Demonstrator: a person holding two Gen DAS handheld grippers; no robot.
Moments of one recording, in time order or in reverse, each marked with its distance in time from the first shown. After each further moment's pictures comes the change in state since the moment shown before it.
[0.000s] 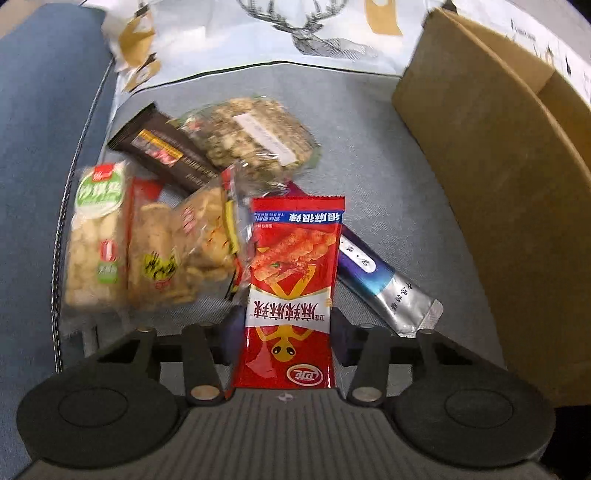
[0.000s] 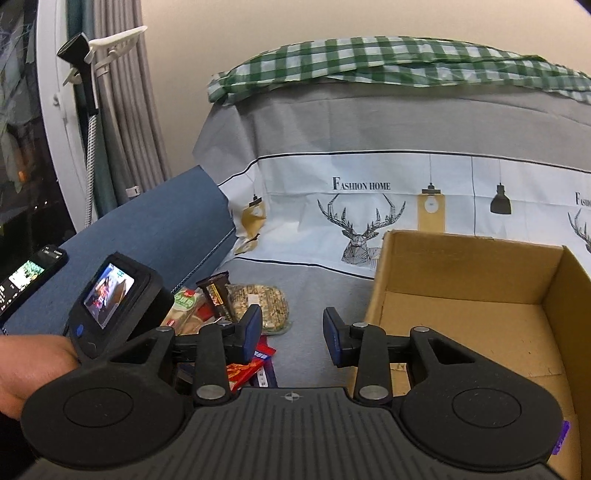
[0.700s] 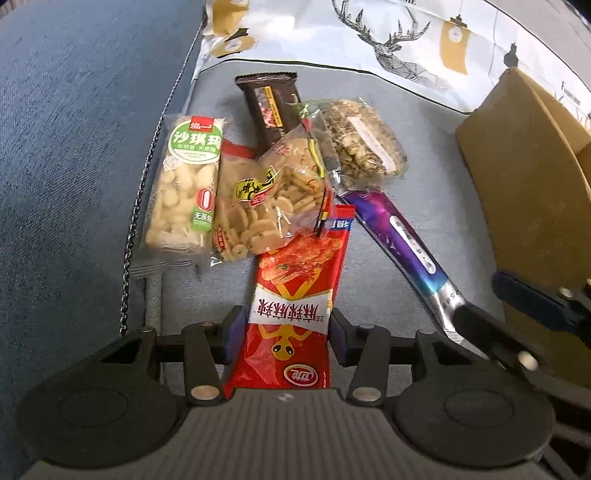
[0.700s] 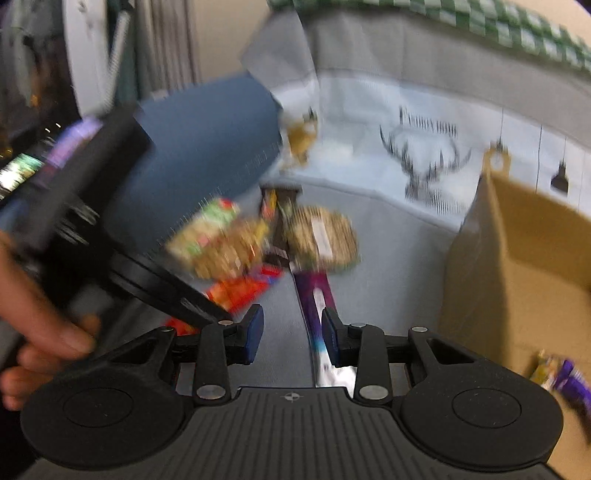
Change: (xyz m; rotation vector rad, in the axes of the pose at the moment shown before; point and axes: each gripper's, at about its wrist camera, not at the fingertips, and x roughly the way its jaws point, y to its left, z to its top) left arm -0.017 0.056 -0.014 -0.198 0.013 0.020; right arm 0.081 0.072 -0.034 -0.125 0.249 0.003
